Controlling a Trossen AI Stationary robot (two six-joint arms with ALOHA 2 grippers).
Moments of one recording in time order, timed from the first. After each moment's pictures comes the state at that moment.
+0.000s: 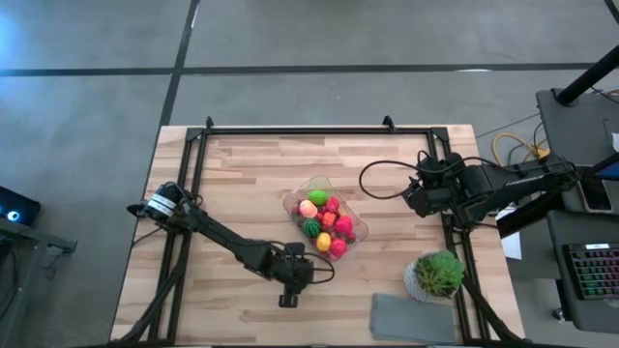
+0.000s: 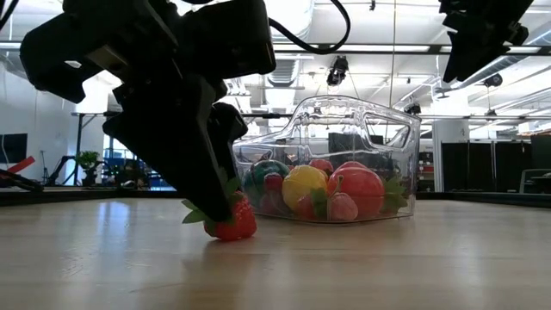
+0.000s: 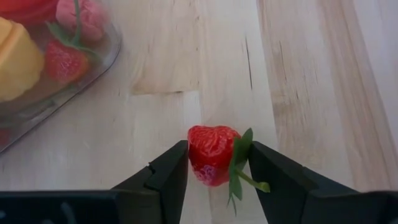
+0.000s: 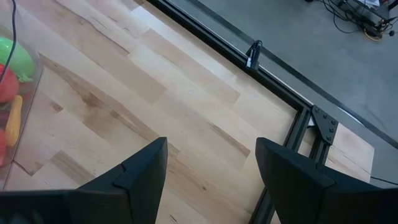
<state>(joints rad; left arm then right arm) -0.44 1.91 1.19 -0.26 -0.12 -0.34 0.23 1.00 1.01 -1.42 0.78 1.02</state>
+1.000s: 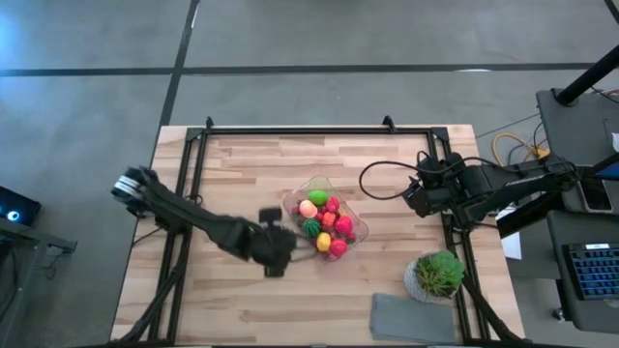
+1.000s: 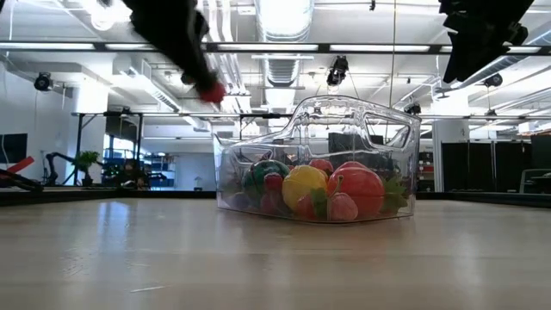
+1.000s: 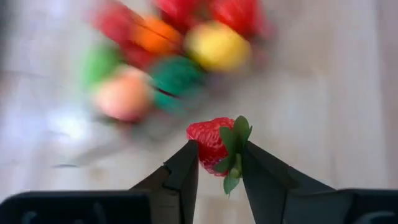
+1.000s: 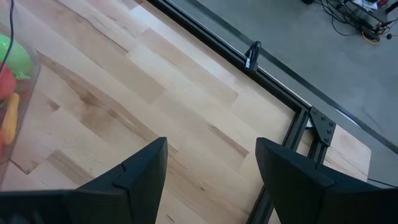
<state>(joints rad) -0.42 1.63 1.28 -0.79 -0.43 -0.33 0.23 1.00 1.01 -1.42 0.79 1.01</state>
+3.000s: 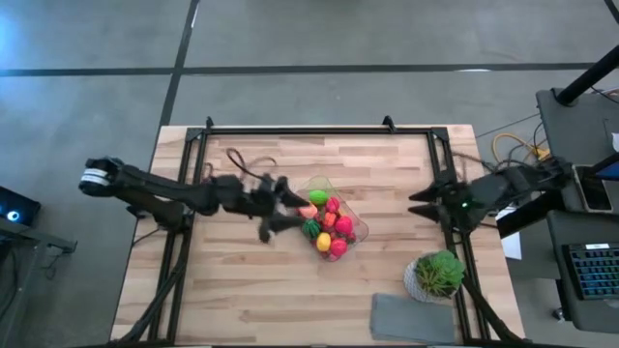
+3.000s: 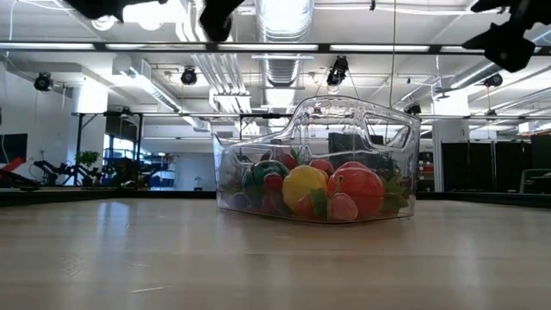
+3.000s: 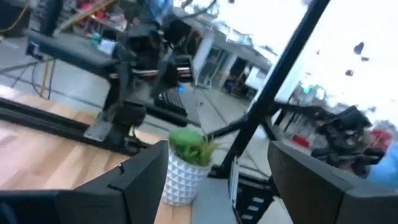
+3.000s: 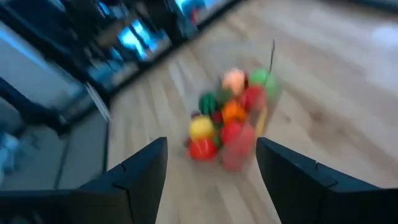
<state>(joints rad) -0.11 1.27 0.76 0.63 0.06 -0.45 0.38 0.42 0.67 -0.74 0.37 0.78</state>
